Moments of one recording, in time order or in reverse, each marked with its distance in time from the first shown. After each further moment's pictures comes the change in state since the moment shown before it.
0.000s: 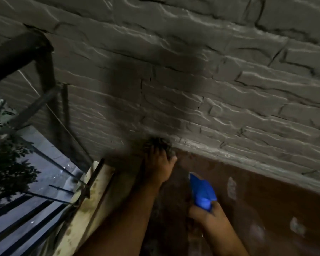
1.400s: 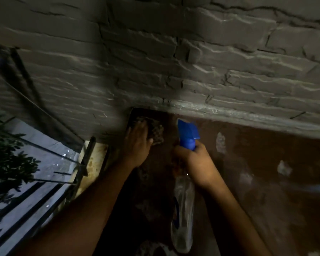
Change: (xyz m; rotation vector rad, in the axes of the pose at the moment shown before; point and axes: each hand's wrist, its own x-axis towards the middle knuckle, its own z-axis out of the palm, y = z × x) left_hand -0.035 -0.059 0.024 0.306 -0.119 0.337; right_hand 0.023 0.002 -0.013 -0.050 -0.005 -0.150
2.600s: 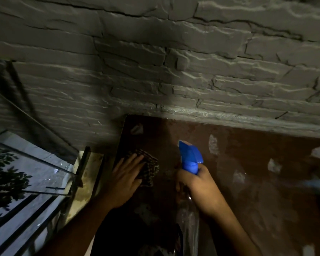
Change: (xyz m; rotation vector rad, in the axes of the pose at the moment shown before) left_hand -0.092 -0.028 0.004 -0.024 -0.077 0.307; right_hand -0.049 0.014 -0.007 0.022 0.014 0.080
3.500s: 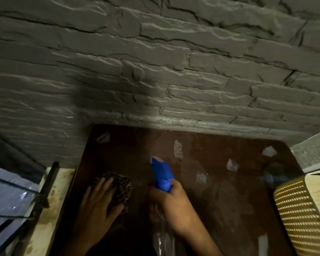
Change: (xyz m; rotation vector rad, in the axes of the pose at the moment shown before) left_hand -0.033 0.067 0.027 0.014 0.134 -0.132; right_hand -0.046 0.008 -0.034 0.040 -0.032 -0.001
